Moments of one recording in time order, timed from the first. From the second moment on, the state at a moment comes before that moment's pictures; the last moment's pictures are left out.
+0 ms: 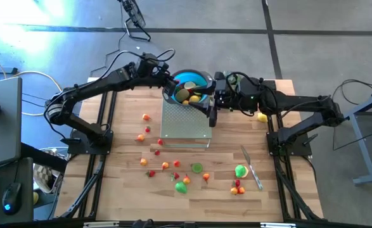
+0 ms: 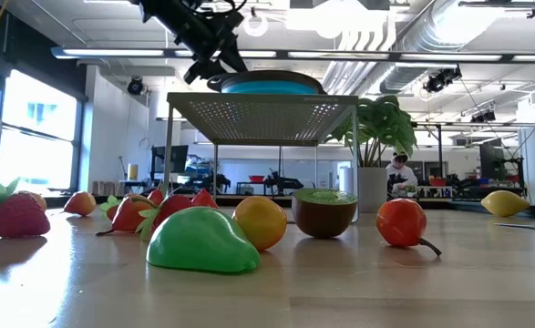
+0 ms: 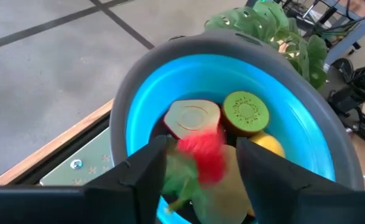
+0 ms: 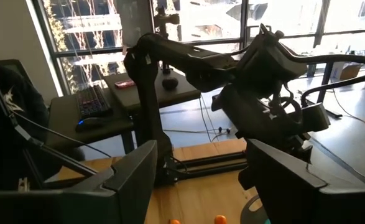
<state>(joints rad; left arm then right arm) 0.54 1.41 1.31 -0.41 0.04 -0.29 -0.03 1.36 1.42 -0.10 0.13 0.09</state>
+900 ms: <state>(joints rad) 0.47 1.08 1.31 -0.93 0.06 -0.32 -0.01 1.34 1.42 -0.14 0.13 0.09</state>
